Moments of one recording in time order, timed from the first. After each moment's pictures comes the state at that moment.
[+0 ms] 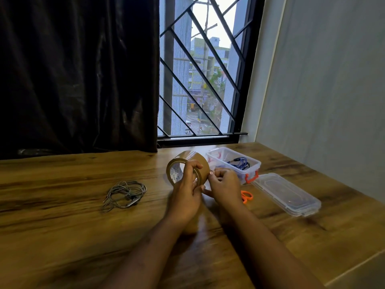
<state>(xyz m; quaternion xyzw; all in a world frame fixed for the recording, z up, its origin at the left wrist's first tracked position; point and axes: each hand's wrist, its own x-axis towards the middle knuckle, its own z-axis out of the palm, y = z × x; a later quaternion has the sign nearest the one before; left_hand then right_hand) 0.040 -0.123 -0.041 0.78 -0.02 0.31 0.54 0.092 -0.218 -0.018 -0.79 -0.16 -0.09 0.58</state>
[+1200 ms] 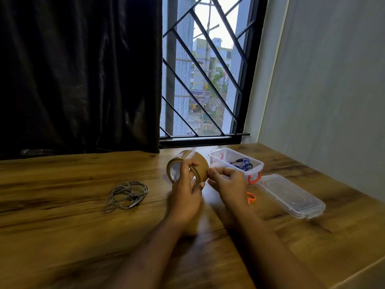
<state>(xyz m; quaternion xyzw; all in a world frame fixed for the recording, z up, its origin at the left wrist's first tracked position) 0.040 -0.123 -0.040 0.75 0.02 0.33 0.57 0.094 -0.221 -0.013 -0.71 -0.14 -0.07 0.69</state>
